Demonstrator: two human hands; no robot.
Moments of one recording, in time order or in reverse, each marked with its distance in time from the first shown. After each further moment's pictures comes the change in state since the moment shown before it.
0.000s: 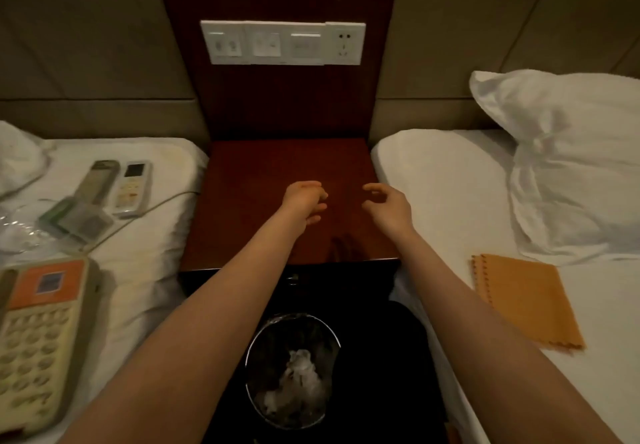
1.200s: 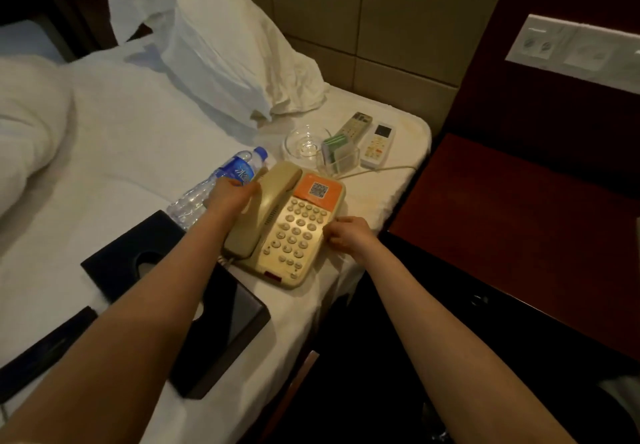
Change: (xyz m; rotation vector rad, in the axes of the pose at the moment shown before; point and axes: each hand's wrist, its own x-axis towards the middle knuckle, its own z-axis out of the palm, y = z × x) left_hand -0.101 -0.168 -0.414 -0.005 0.859 -0.103; right_hand -0.169 -0.113 0.322 0.126 -0.888 0.266
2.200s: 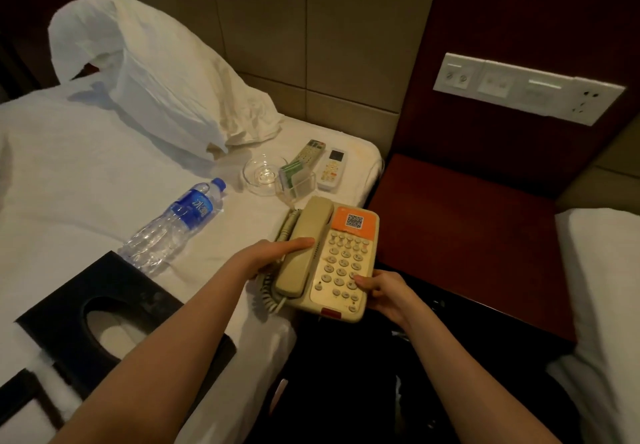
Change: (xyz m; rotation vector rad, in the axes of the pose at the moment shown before) left_hand -0.073 0.025 0.075 0.216 -0.634 -0.079; right_hand -0.057 0.044 -0.099 0.314 0.055 0.080
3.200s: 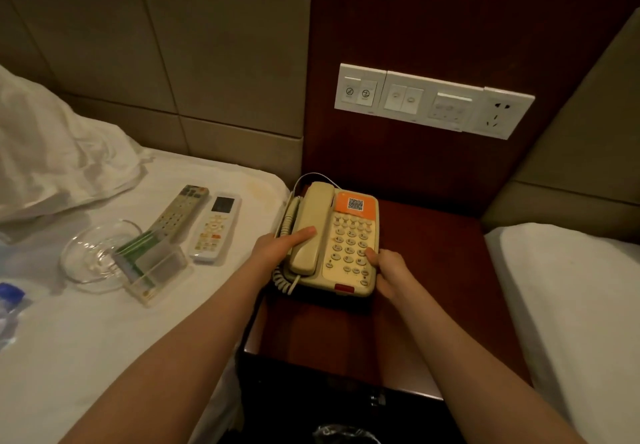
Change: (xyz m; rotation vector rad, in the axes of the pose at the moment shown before) left_hand 0.175 0.175 0.130 -0.278 -0.052 0.240; right_hand 0.135 -0.139 -0.149 0.246 0.385 -0.179
